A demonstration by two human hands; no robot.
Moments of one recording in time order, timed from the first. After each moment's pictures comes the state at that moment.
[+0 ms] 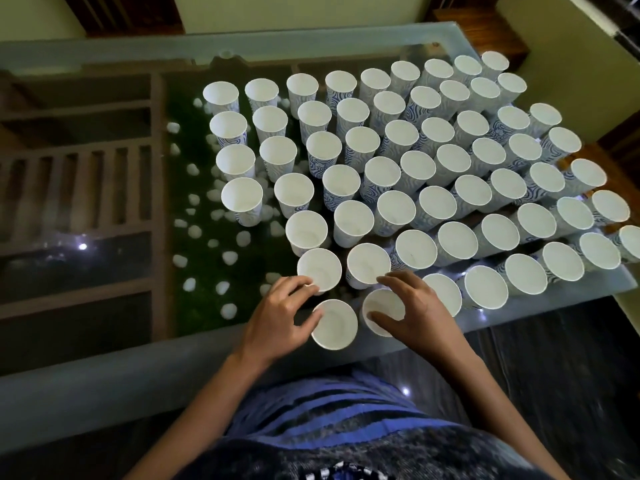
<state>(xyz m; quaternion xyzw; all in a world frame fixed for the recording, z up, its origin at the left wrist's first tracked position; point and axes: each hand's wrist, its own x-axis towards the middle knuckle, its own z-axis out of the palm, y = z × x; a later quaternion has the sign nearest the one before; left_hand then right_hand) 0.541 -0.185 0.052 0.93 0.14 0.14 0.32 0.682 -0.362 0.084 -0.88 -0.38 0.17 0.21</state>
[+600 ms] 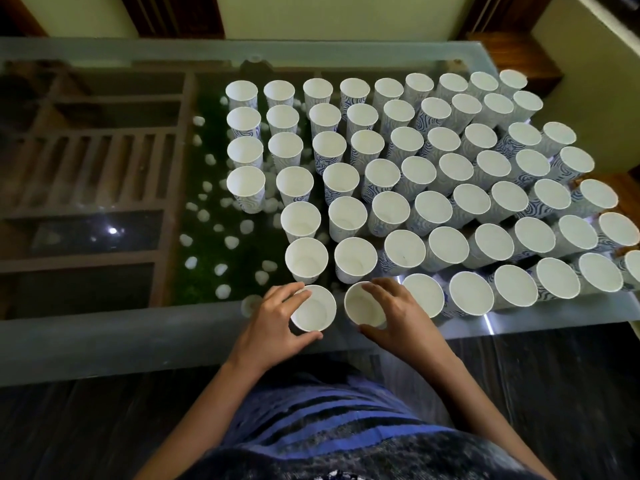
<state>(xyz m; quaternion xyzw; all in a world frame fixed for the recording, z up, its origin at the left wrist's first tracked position) 0.528 -0.240 0.053 0.92 0.24 0.09 0.31 0.688 -0.391 0.076 -0.84 -0.47 0.20 0.18</state>
